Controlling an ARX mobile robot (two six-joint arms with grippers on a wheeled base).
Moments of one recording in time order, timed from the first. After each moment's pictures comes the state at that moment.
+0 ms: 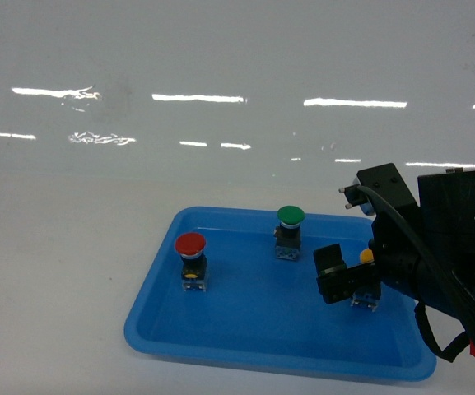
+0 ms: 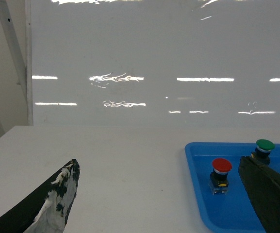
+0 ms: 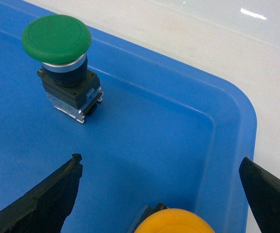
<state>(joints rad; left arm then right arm) 0.00 0.01 0.01 0.00 0.00 0.00 0.27 2.24 0.92 0.79 0.03 -0.10</state>
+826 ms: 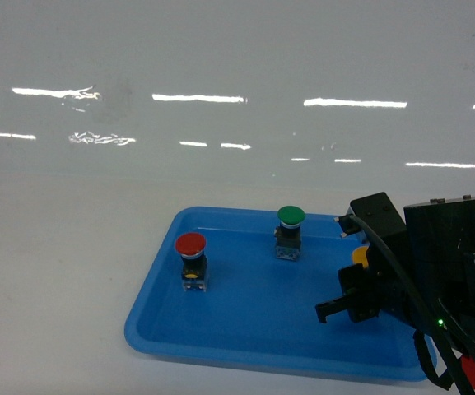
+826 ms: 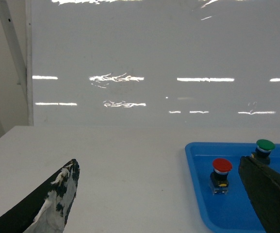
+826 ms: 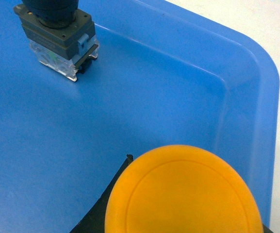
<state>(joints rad) 0.00 0.01 0.01 0.00 0.00 0.00 0.28 2.29 0.91 0.79 0.08 -0.11</state>
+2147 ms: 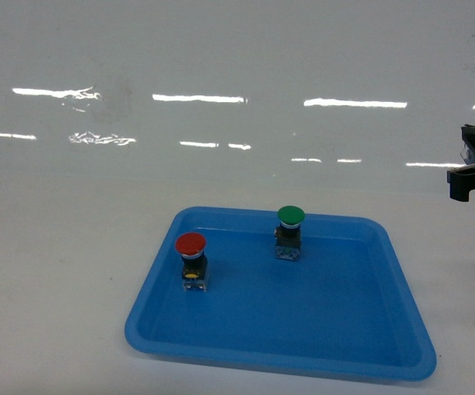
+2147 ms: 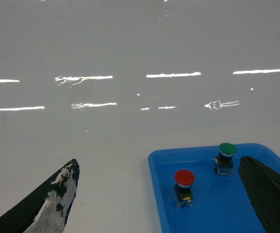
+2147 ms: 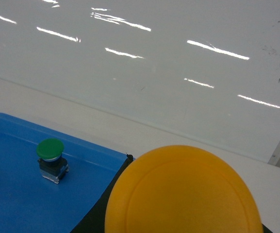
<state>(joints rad) -0.24 0.78 0.07 0.70 -0.07 -0.01 0.18 1.57 0.58 0.80 0.06 -0.16</state>
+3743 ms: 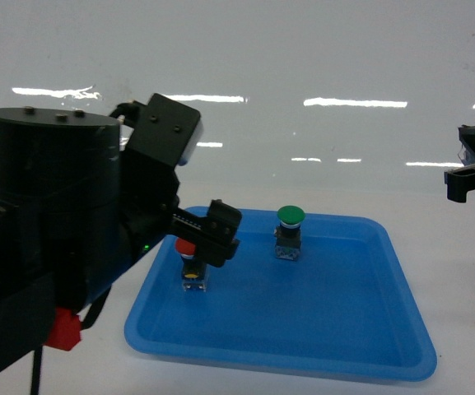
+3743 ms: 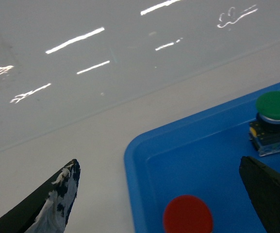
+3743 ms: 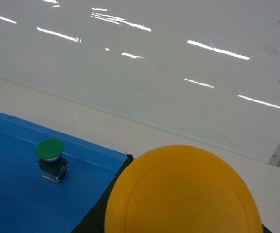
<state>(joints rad) -0.40 2.06 0.76 1.04 -0.23 0.24 0.18 1.57 0.58 0.80 0.06 -0.16</state>
